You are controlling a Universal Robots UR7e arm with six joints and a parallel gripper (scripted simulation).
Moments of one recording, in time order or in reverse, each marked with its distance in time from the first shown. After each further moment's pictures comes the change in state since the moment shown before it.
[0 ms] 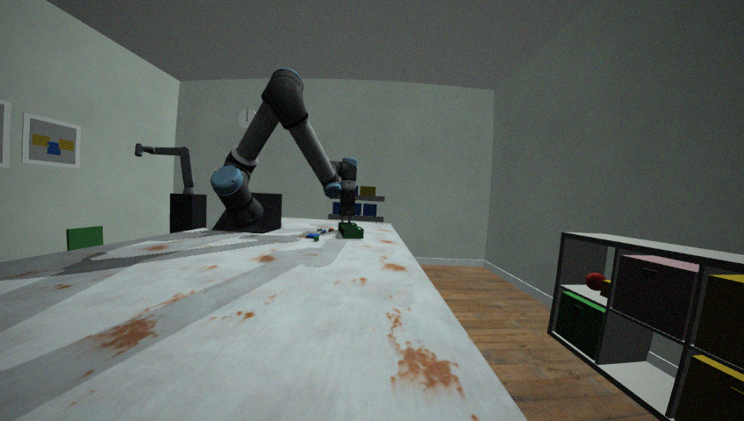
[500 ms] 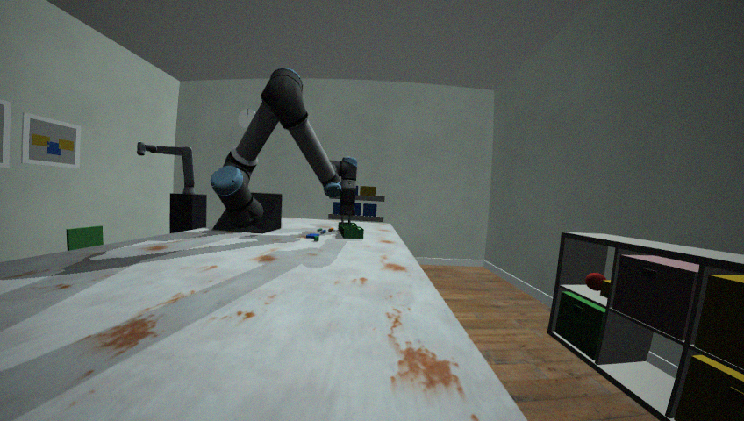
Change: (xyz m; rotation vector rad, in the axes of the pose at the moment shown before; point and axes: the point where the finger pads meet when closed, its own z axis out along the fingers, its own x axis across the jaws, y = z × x) arm 0.000 0.000 -0.002 0.000 0.000 0.000
